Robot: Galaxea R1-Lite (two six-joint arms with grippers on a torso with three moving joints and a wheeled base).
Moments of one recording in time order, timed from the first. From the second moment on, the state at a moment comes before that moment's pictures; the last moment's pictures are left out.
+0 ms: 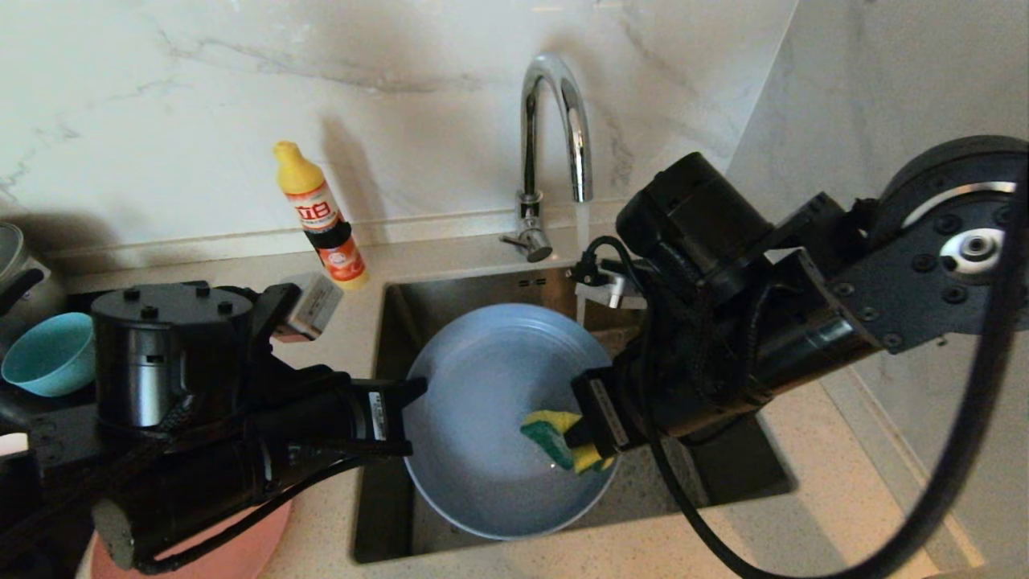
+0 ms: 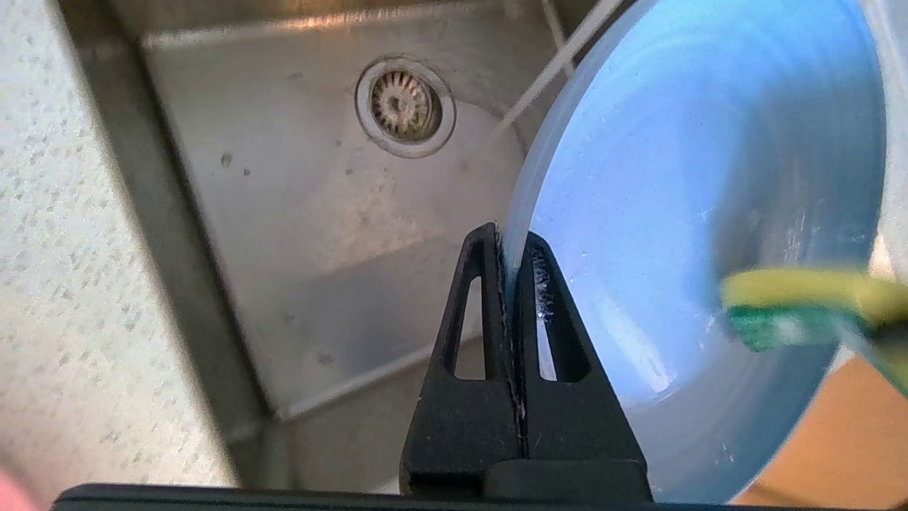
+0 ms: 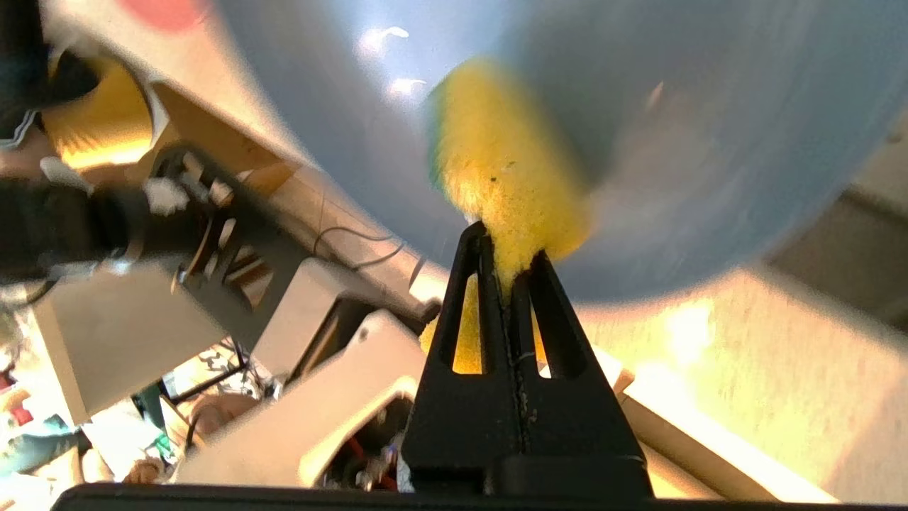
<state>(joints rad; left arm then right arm) -0.62 1.45 -0.65 -0.46 0.11 -0.34 0.80 1.82 -1.68 0.71 0.16 0.41</state>
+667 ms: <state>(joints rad) -0.56 1.73 -0.90 -0.40 0.11 -0.48 0.66 1.47 -1.60 0.70 0.20 0.40</state>
